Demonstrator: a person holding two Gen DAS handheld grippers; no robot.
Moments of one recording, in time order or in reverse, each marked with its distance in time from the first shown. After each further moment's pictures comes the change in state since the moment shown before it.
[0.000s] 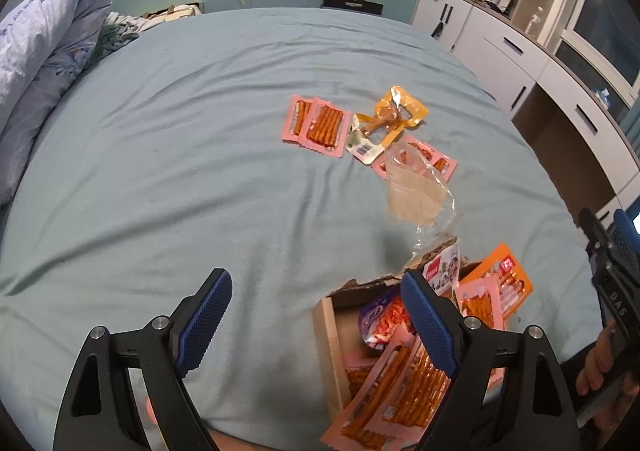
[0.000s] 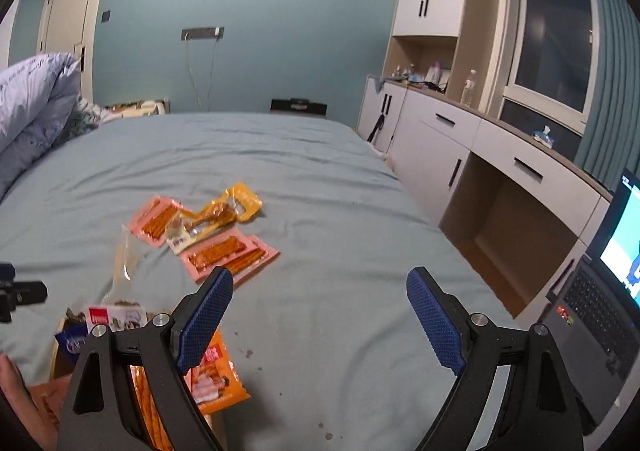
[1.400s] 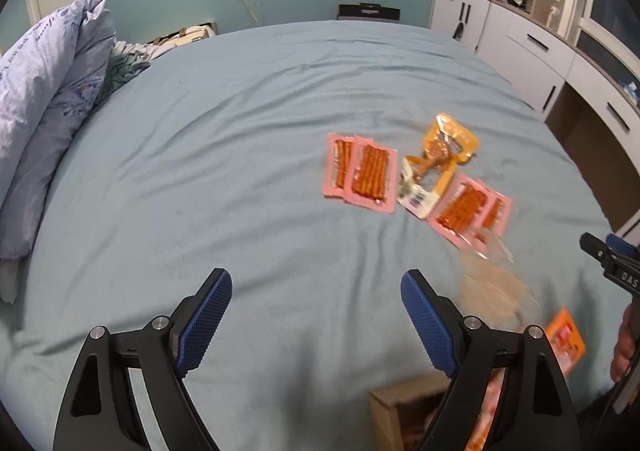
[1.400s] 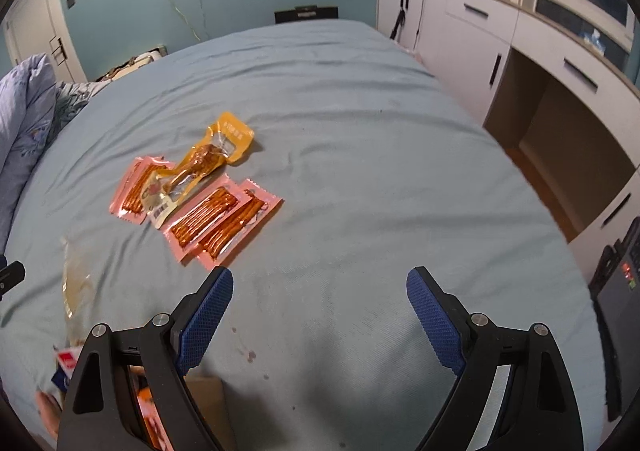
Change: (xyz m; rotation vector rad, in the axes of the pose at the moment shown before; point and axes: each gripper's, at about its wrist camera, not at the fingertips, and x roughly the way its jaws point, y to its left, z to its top) left arm 0.045 0.022 0.071 0.055 -0.035 0.129; right arm 0.133 -0.050 0.053 0.153 0.371 0.165
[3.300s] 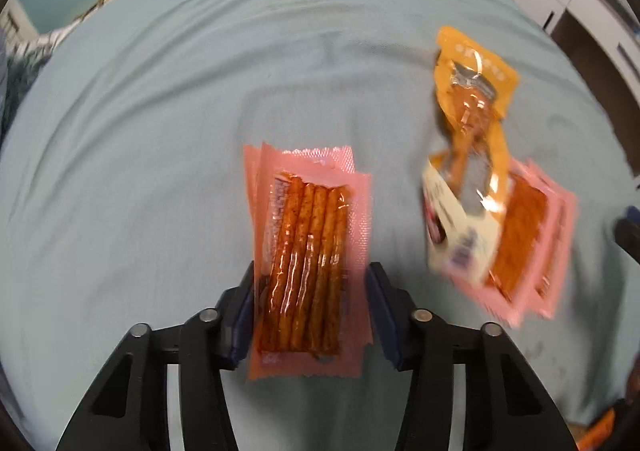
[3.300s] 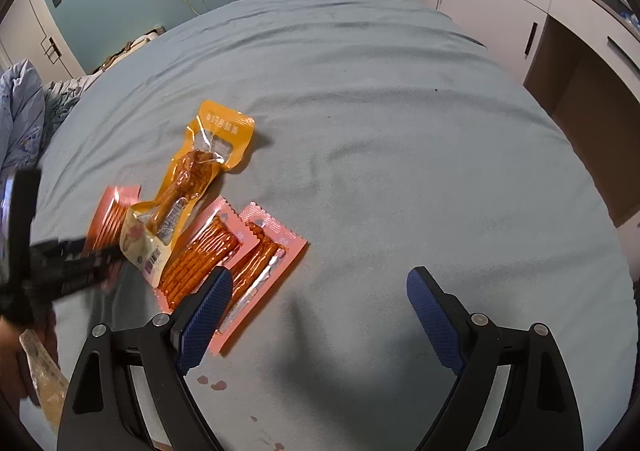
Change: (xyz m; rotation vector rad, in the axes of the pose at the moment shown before) left arm 0.157 -0.059 0.056 0.126 0.262 -0.106; right arm 0.103 0.013 0.056 0.040 0.121 0.074
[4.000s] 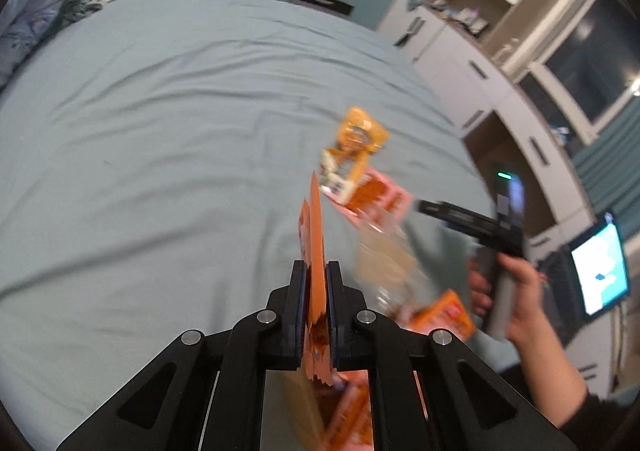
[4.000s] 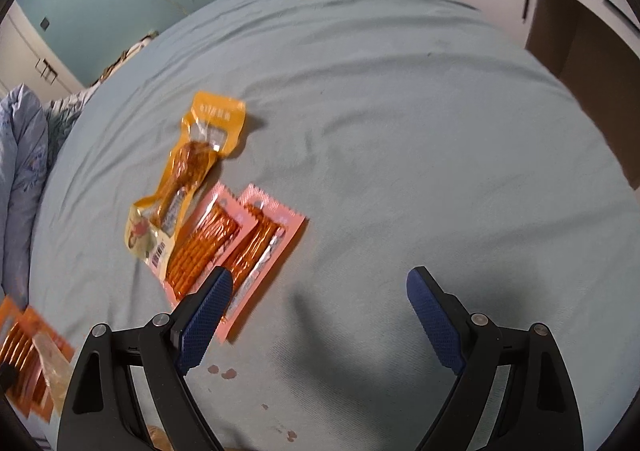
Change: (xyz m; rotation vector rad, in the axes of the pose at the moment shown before) left arm -0.169 0.035 -0.128 -0.203 -0.211 -0.337; right arm 0.010 -0.012 -0.009 0.090 0.069 0.068
